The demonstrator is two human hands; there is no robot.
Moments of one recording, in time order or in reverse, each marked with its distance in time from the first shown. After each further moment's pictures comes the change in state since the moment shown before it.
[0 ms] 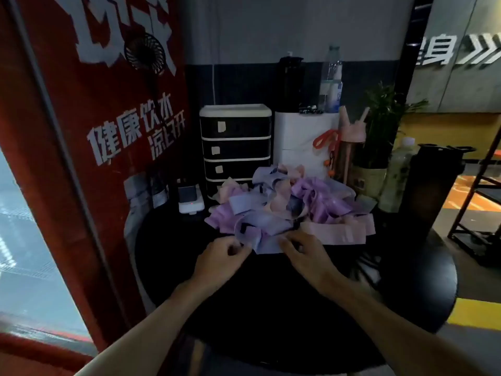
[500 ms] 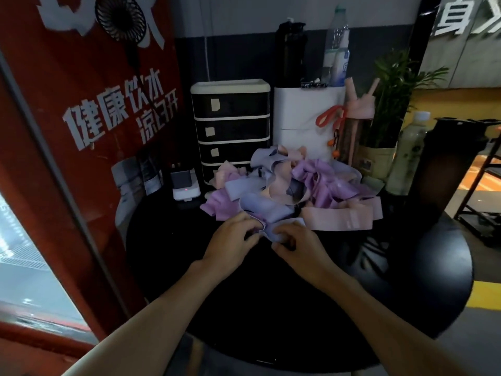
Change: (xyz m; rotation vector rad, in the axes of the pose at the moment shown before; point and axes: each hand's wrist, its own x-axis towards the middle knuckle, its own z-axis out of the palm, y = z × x) left_hand 0.025 0.007 0.025 0.277 -0.035 0.379; right_hand 0.001 0.022 0.012 -0.084 -0.081 -0.061
